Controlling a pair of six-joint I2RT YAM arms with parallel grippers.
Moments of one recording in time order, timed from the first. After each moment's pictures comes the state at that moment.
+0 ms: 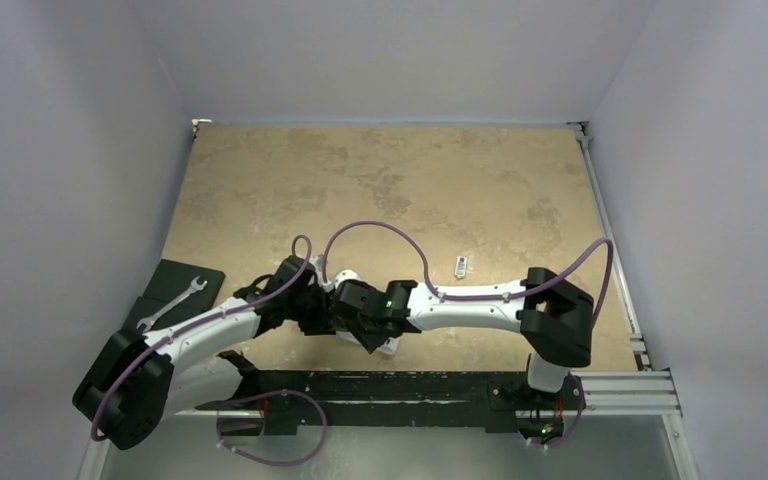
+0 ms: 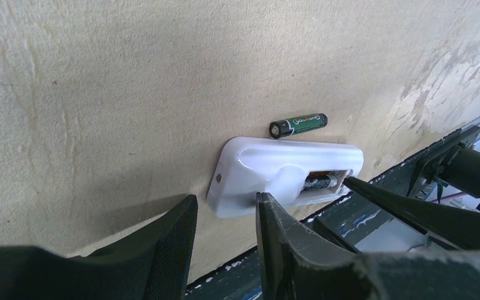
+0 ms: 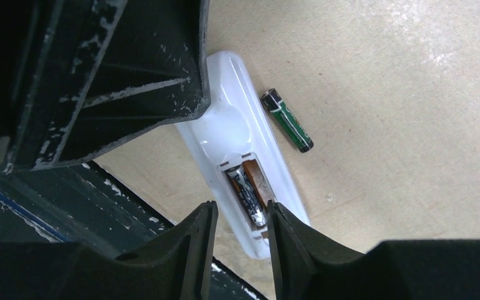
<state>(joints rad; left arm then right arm) -0.60 1.10 0.39 -0.27 0.30 -0.81 1.29 1.74 1.18 -0.62 0.21 0.47</state>
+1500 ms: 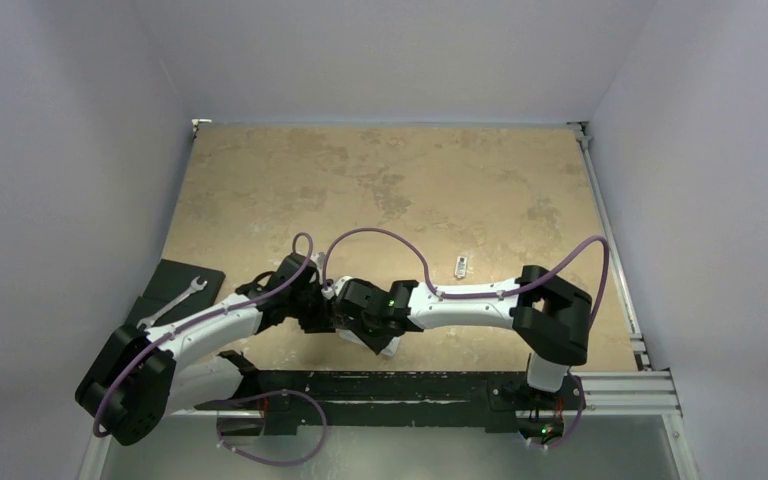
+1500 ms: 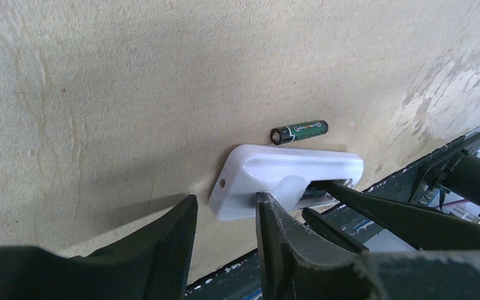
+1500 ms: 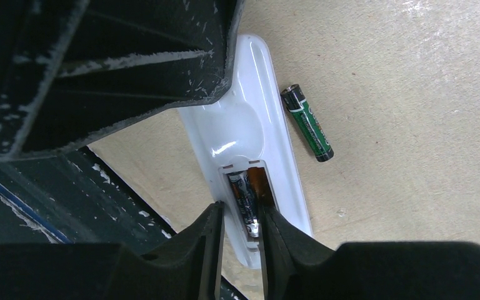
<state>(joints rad) -0.60 1.13 0.42 -0.30 0.28 -0.80 1.26 1.75 1.12 -0.55 0.09 0.35</state>
